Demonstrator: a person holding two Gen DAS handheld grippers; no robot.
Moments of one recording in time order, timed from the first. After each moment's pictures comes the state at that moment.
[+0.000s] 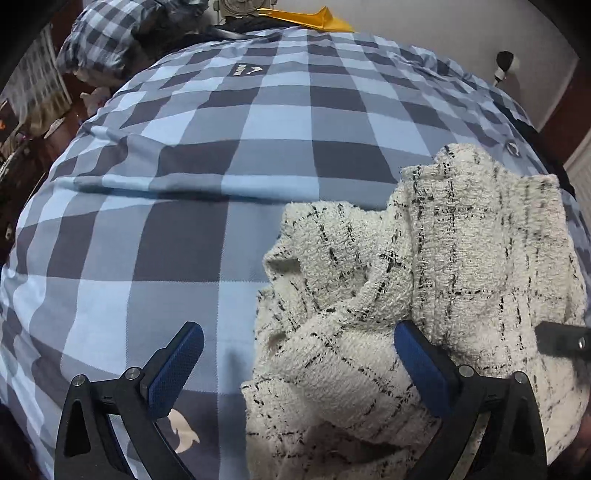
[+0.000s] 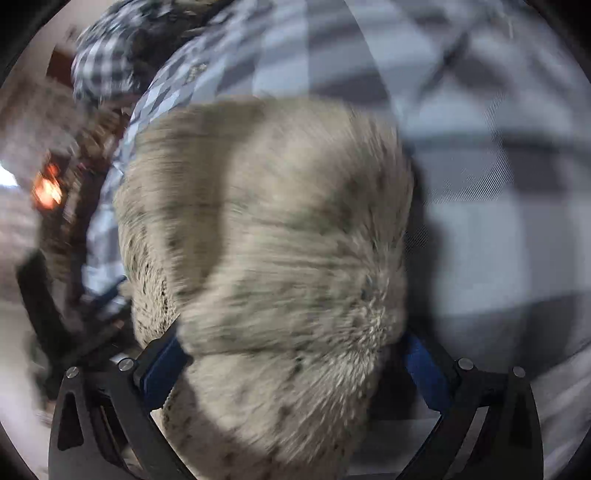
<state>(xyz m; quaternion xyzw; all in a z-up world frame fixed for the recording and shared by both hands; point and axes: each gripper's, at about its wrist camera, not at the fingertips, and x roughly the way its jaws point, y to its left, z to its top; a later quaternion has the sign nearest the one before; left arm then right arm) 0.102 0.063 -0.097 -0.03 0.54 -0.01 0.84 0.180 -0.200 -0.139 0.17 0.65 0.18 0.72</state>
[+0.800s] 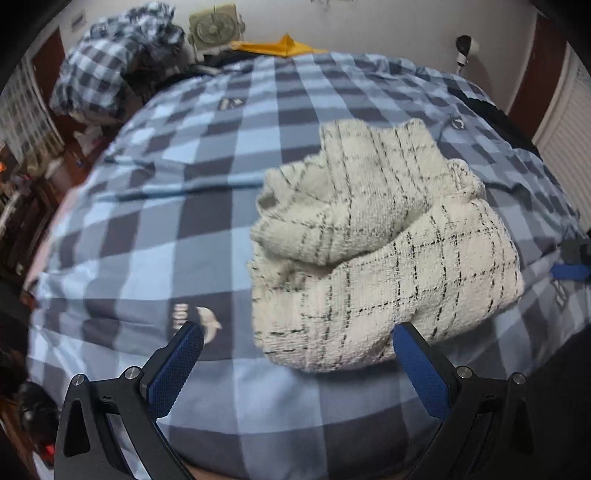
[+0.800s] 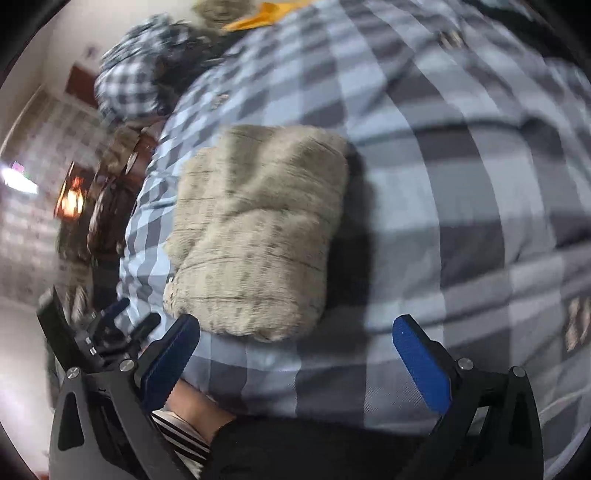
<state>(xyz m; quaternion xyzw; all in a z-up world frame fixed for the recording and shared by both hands) 0.003 0.048 -0.035 0.02 0.51 -0.05 0.86 0.106 -0.261 -0.070 0.19 0.61 0.18 0.75</state>
